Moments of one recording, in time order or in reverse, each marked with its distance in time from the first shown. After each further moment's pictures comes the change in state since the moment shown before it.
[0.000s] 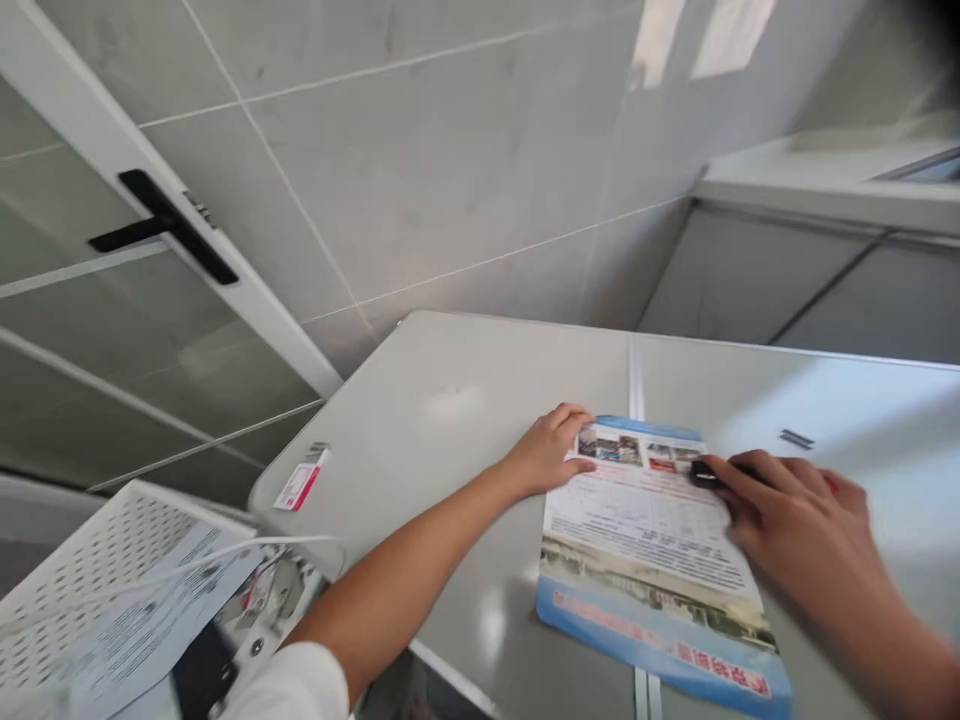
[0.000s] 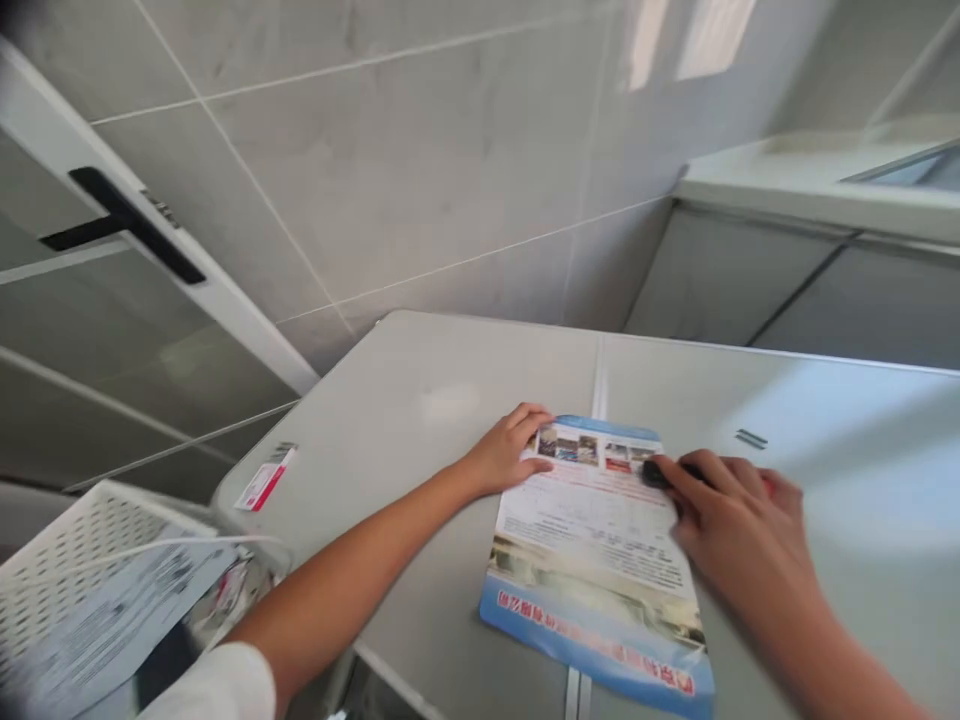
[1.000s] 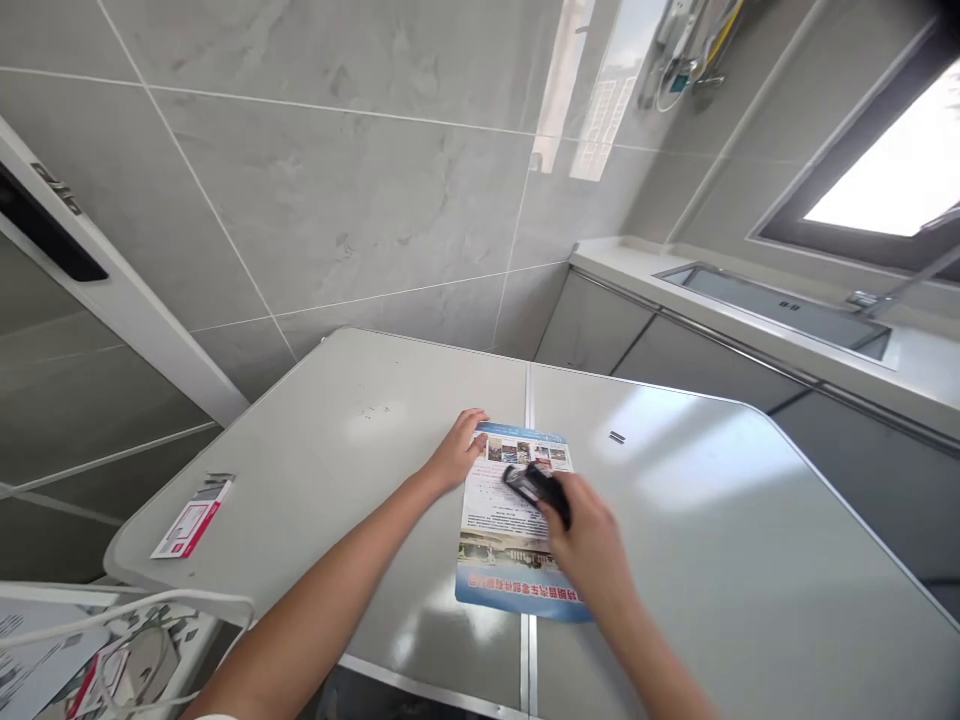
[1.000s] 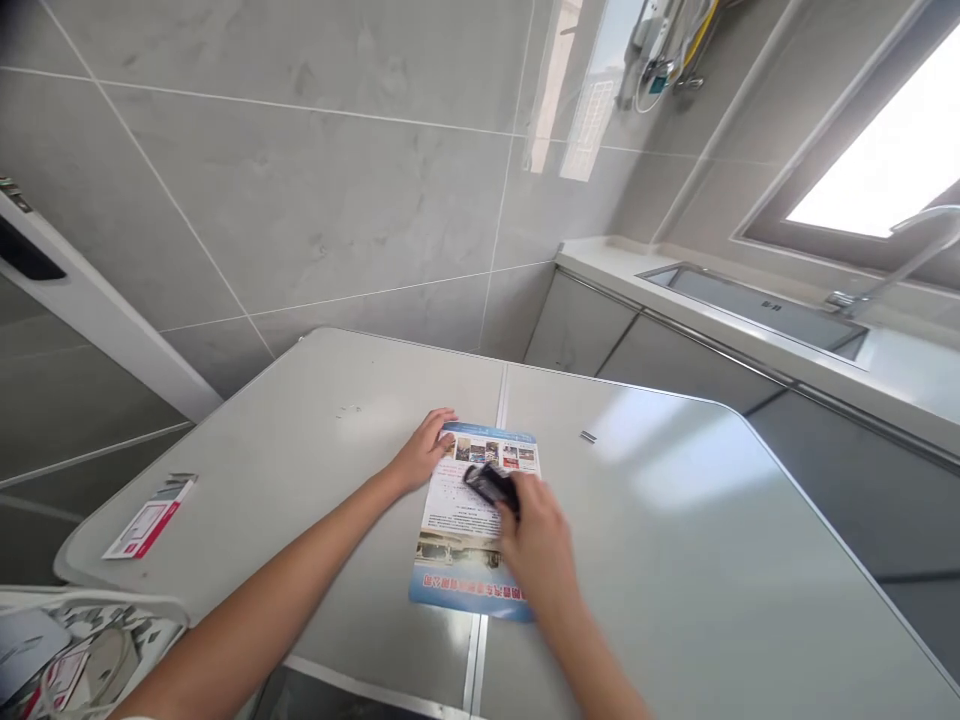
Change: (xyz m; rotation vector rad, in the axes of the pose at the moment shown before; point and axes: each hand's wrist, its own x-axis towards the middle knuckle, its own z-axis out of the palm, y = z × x) left_hand 0.000 0.000 -0.013 -0.215 0.160 -0.092; right_hand 0.006 -0.111 -0.061 0.404 -0.051 0.349
